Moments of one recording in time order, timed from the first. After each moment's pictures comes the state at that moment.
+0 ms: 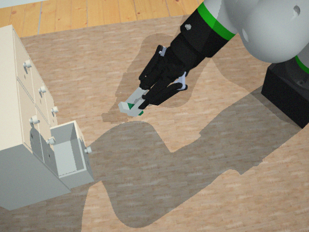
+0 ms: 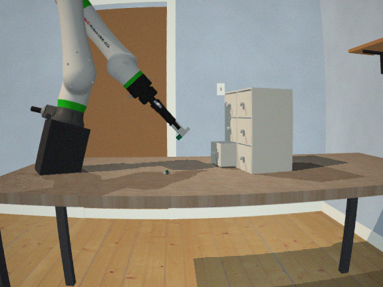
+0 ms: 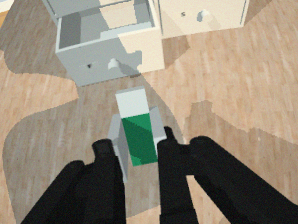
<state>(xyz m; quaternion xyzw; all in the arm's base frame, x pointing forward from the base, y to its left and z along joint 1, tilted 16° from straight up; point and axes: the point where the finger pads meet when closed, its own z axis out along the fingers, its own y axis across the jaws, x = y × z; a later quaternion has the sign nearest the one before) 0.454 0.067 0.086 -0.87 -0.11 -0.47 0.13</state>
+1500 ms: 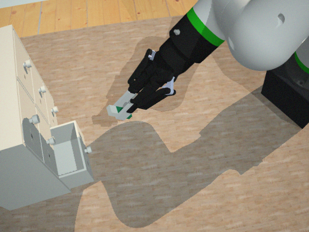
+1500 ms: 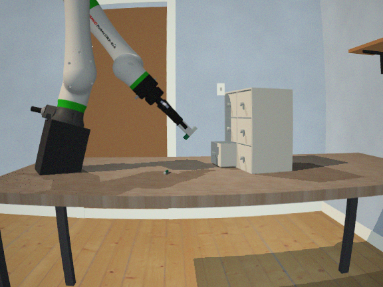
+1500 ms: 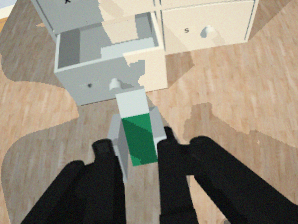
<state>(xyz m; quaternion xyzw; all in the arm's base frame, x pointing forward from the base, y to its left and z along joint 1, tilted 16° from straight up) 0.481 0.076 0.095 -0.86 -0.11 -0.48 0.12</state>
